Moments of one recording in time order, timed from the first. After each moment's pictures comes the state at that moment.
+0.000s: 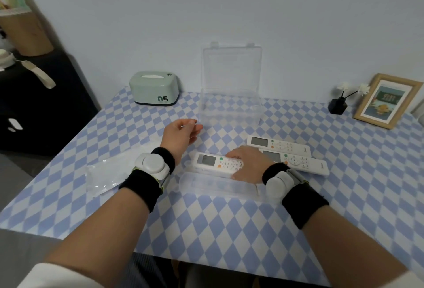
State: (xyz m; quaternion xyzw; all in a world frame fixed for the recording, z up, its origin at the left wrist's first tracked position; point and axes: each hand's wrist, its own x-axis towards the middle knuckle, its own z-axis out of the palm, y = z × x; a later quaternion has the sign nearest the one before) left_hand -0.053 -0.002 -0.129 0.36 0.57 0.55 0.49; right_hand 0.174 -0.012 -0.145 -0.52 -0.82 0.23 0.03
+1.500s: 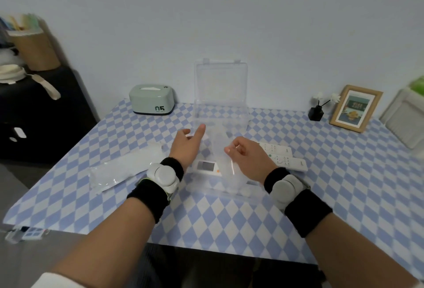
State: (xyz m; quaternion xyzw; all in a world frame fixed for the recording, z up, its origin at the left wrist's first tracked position) left_hand -0.017 -0.052 -0.108 0.43 0.65 0.47 0.42; right_hand 0.187 -0.071 -0.103 -0.51 -0.72 0.33 0.33
